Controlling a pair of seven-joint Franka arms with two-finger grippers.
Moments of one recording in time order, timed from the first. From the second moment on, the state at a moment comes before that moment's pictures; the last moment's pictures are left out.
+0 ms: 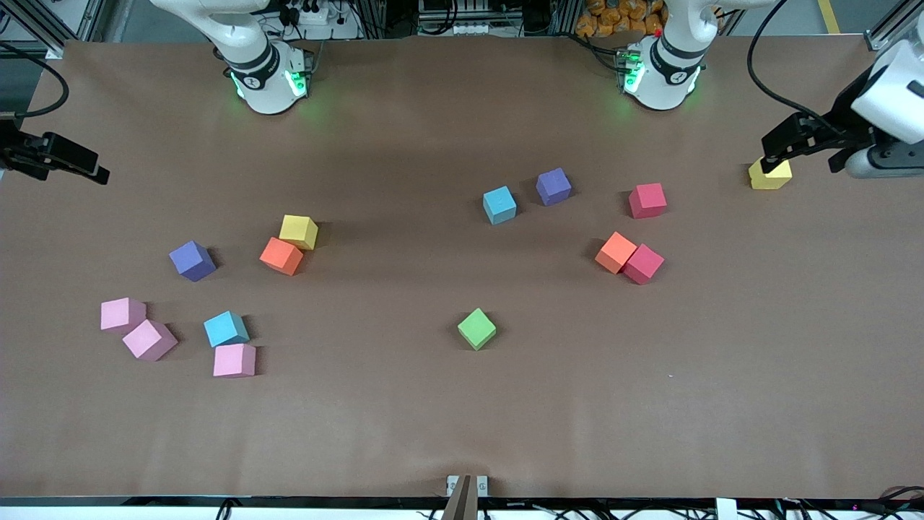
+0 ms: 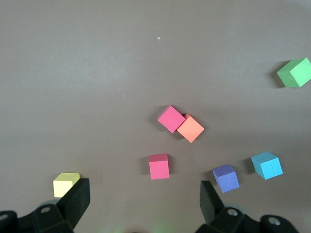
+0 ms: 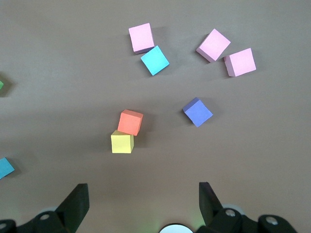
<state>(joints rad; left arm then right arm) -0.16 -0.03 0.01 -1.54 -0.01 1.50 -0.15 -0.02 0.04 -0.04 -1.45 0.07 1.39 0.07</state>
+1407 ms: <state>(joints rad) -0.43 0.14 -0.35 -2.07 -0.08 2.14 -0.91 0.02 0.55 -0.03 -1.46 0.12 1.87 -0.28</state>
